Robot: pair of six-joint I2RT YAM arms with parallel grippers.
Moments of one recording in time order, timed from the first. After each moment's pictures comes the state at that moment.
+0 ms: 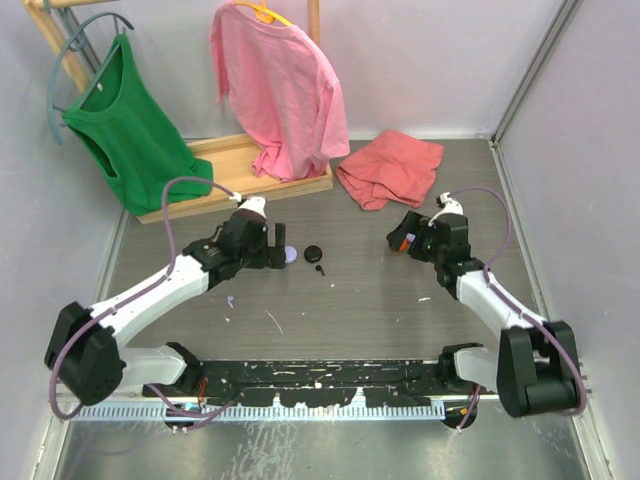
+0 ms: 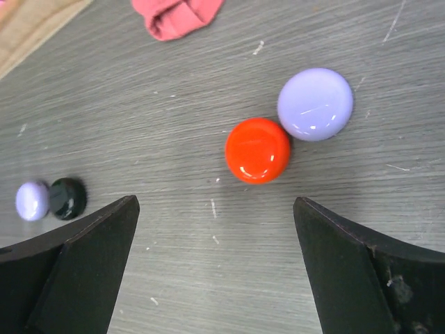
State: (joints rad) left arm -0.65 1.20 0.83 -0.42 -0.23 -0.48; right arm 0.12 1.22 0.54 0.09 -0.13 0.49
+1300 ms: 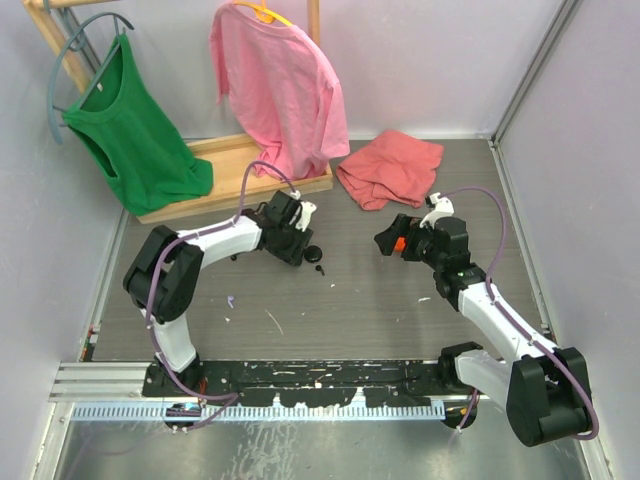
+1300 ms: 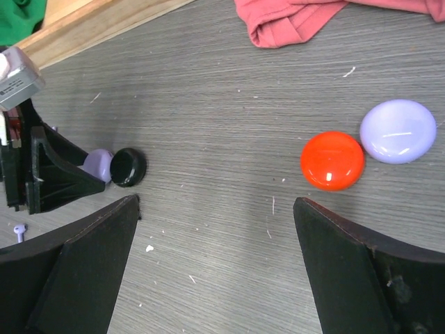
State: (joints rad) left arm -0.60 1.82 1.16 -0.41 0.07 -0.04; right arm 0.21 1.03 0.50 0.10 -0.21 0.43
